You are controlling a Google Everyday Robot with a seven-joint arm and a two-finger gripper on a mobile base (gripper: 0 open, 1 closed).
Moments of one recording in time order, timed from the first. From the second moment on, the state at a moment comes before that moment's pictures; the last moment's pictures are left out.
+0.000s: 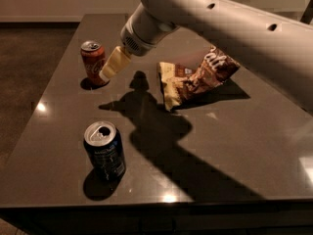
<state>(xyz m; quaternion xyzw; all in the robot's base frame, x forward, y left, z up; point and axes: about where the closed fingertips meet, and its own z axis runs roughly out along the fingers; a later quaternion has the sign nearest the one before) 0.649 0.082 0.917 -0.48 0.80 0.10 0.35</state>
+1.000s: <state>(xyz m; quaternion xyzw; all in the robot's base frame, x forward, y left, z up) 0.678 0.141 0.893 -0.50 0.78 0.14 0.35</state>
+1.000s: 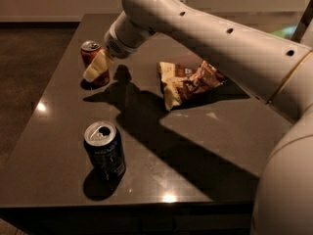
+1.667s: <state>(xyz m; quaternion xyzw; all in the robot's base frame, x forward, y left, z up) 0.687 0.164 0.898 -0.50 0.76 0.18 0.37</state>
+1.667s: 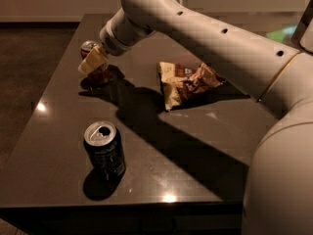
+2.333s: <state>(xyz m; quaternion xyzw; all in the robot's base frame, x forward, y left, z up) 0.677 0.167 0.906 -0.51 0.75 0.21 0.37</state>
